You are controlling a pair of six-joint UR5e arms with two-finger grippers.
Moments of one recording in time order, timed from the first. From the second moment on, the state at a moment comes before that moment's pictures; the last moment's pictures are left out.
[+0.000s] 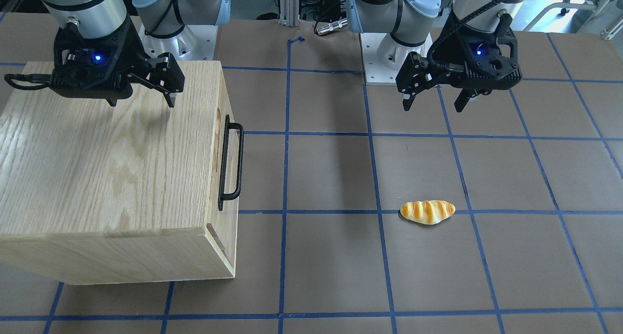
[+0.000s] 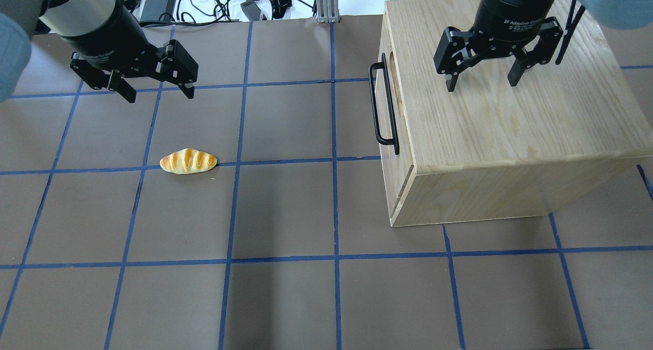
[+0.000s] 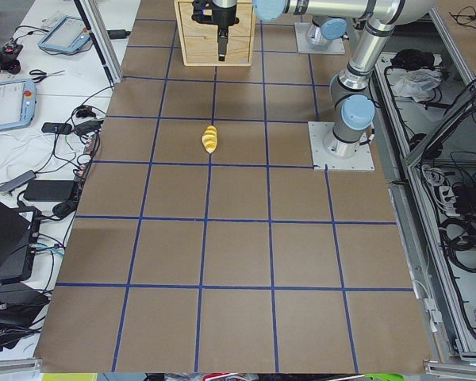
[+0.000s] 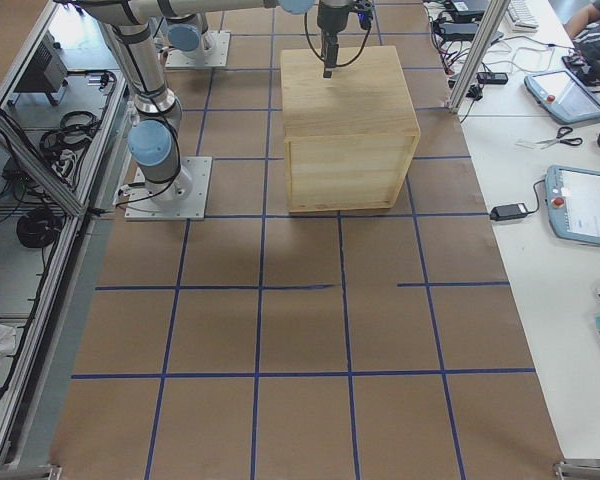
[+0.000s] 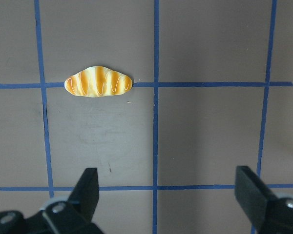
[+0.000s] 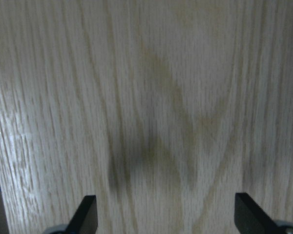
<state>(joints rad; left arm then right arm) -1.54 -1.54 -1.55 -1.54 1.55 0.01 1.61 -1.51 1.43 -1.44 -1.61 0.02</state>
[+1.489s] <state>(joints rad) -1.54 -1.55 -1.58 -1.53 1.55 -0.01 1.61 -1.51 1.43 -1.44 -1.61 0.02</state>
